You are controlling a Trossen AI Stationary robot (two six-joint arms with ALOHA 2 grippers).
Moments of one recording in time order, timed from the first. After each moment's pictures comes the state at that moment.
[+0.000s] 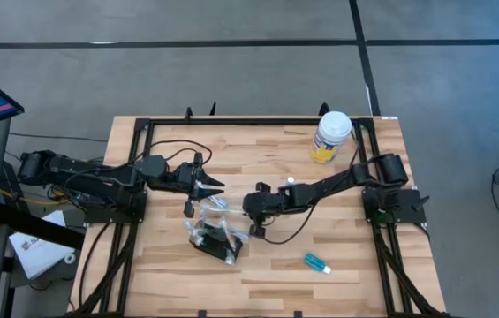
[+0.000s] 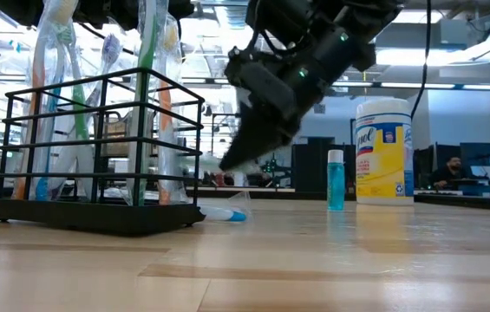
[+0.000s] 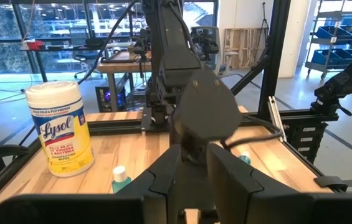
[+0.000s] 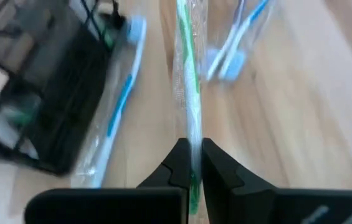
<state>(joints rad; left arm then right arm) -0.02 0.98 0.51 0.44 0.05 0.03 0.14 1.93 1.16 -0.05 0.15 0.23</state>
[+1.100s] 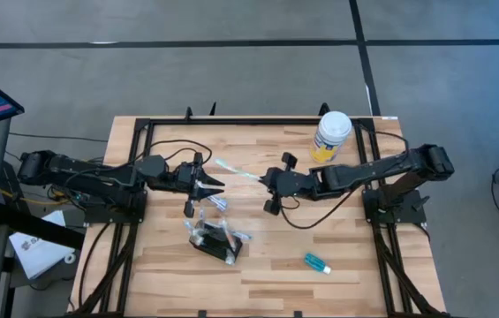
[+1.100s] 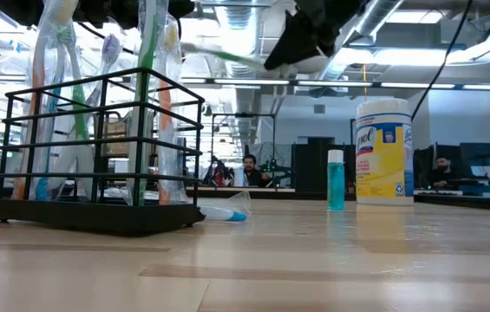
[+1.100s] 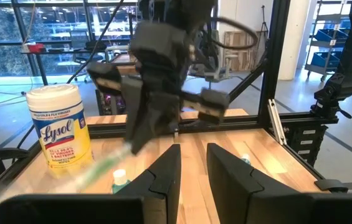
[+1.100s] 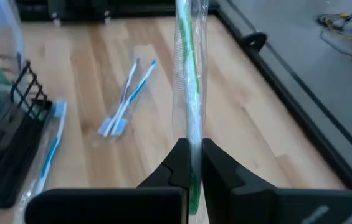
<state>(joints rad) -0.02 0.98 0.51 0.46 0.05 0.03 0.15 1.52 1.16 -0.32 0.52 0.17</state>
